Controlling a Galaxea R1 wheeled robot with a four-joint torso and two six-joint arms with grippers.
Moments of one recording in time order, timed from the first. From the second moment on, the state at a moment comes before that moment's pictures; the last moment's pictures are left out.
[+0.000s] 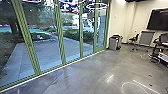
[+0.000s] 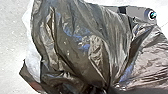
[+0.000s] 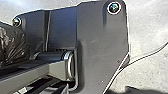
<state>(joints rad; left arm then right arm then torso) 1.44 2.99 -2.80 -0.52 0.24 0.48 -1.51 2.99 -2.69 -0.46 -0.13 0.51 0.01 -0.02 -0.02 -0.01</state>
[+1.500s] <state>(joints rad) 1.45 2.99 -2.80 -0.52 0.24 0.48 -1.51 2.99 -2.69 -0.46 -0.13 0.51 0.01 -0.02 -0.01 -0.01</state>
